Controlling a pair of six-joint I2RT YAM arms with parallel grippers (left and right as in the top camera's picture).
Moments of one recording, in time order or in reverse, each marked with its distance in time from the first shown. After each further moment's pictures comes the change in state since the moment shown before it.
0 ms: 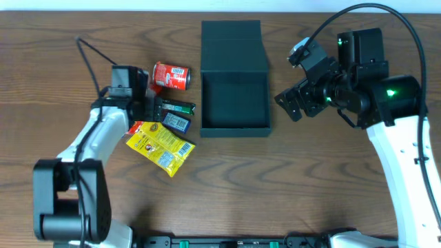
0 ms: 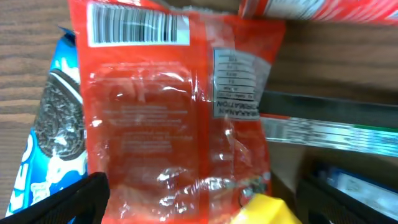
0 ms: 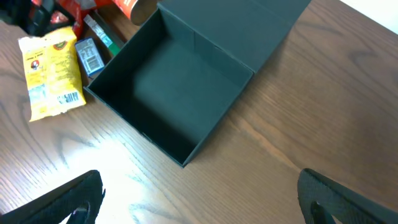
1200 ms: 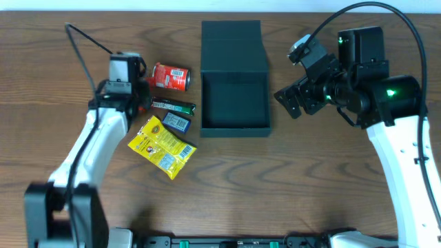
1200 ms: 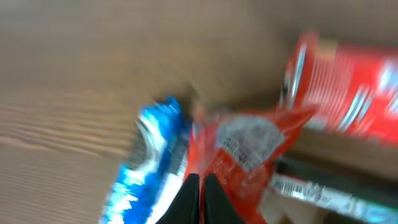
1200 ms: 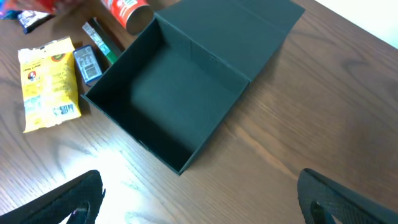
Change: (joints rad) left arm -0.021 -0.150 0.066 0.040 -0.179 -0.069; right arm 0.000 0.000 0.000 0.035 0.000 0.004
